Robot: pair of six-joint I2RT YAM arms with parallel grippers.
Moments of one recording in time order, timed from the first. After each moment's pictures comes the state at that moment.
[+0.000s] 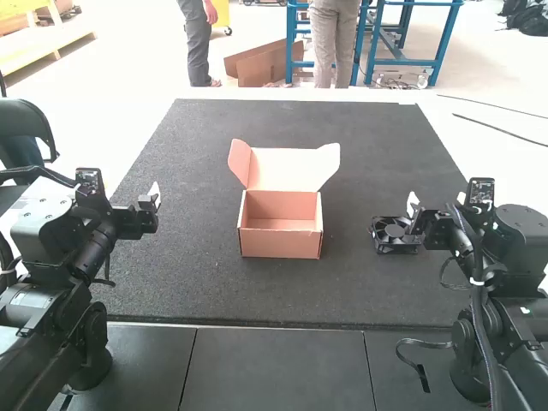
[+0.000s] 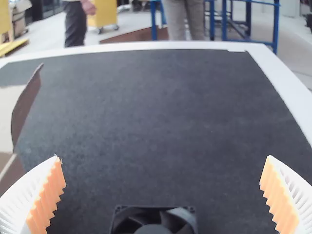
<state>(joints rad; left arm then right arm) -0.07 0.01 0.01 -0.03 -0.10 0.00 0.08 0.01 0.00 -0.09 -0.04 0.03</state>
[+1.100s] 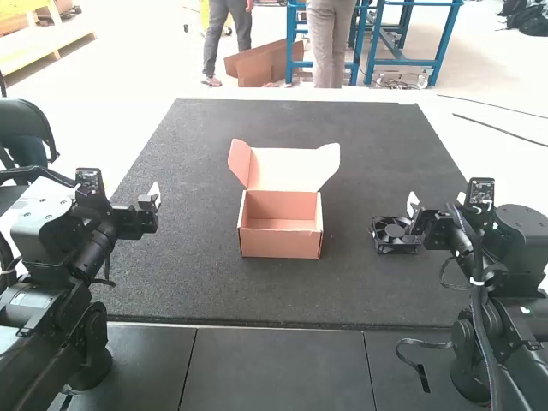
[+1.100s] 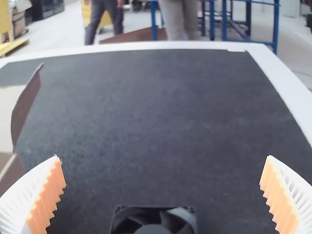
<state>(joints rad) -0.07 0.01 0.01 -0.02 -0.10 0.00 0.08 0.01 0.00 -0.09 -0.04 0.03</state>
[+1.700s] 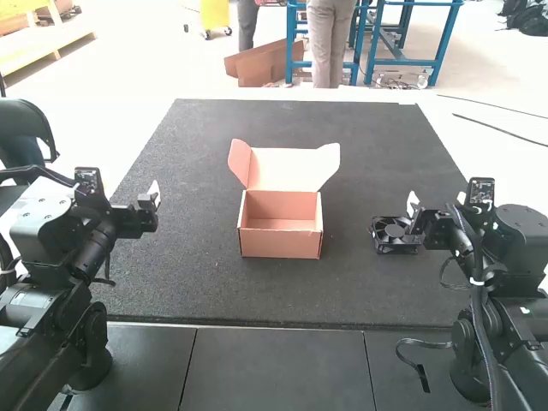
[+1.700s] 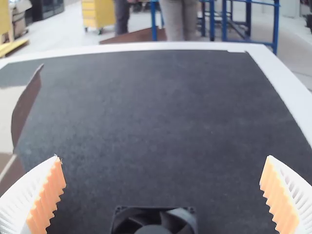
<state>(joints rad) -0.07 0.01 0.01 -0.01 -0.10 -0.01 0.08 0.01 0.00 -0.08 -0.04 0.03</state>
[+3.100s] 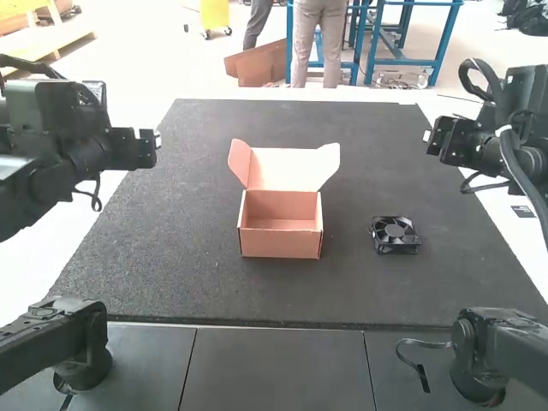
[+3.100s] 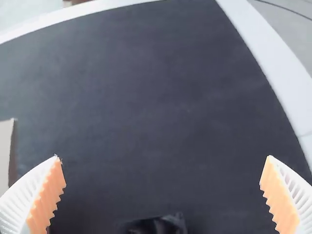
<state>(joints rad) -0.07 0.70 0.62 -0.26 -0.10 -0.03 0.08 0.75 0.72 -0.39 0.07 0.17</state>
